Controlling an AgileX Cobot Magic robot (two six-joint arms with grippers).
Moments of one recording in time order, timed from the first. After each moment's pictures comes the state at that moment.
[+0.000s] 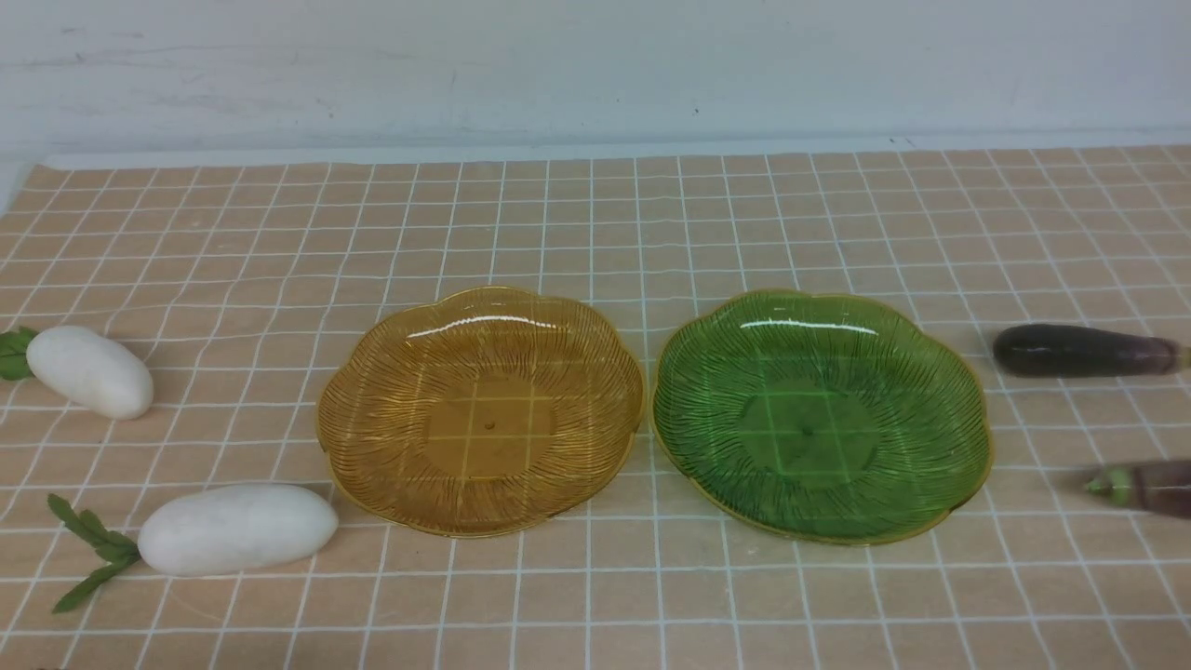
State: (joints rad) right arm 0.09 -0.01 0.02 -0.05 0.40 0.14; left arm -0.02 -0.01 0.03 0.03 0.38 0.00
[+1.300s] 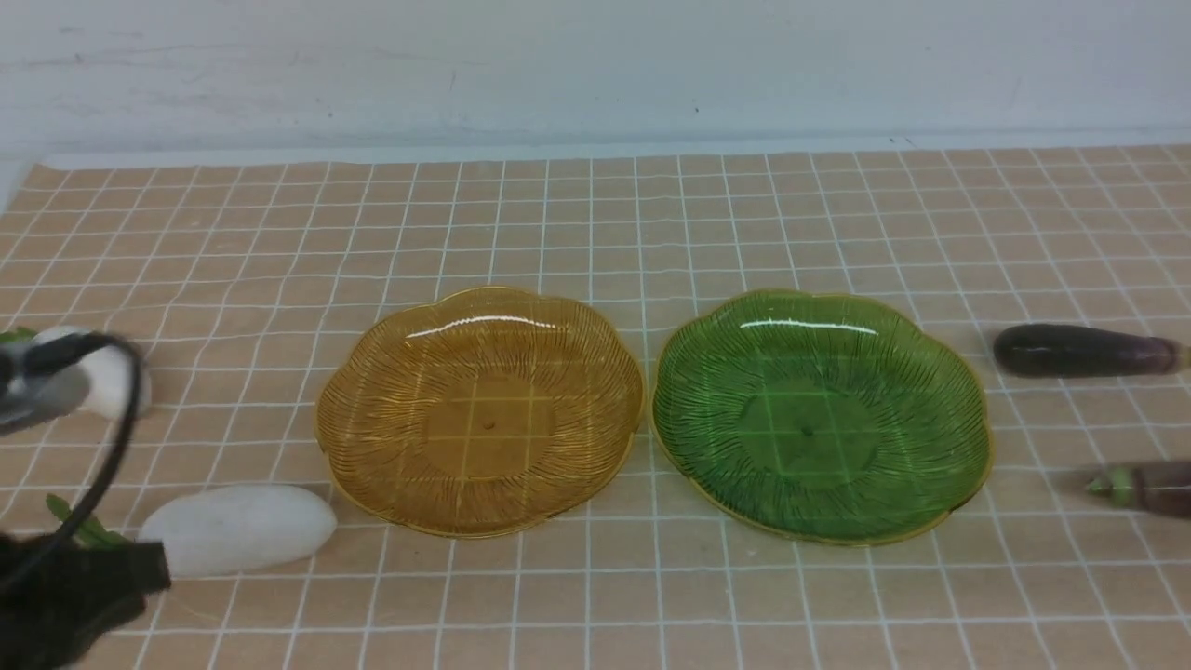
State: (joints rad) right arm 0.09 0.74 -0.64 0.18 1.06 -0.09; left arm 0.00 1.36 -0.97 0.28 0.82 -0.64
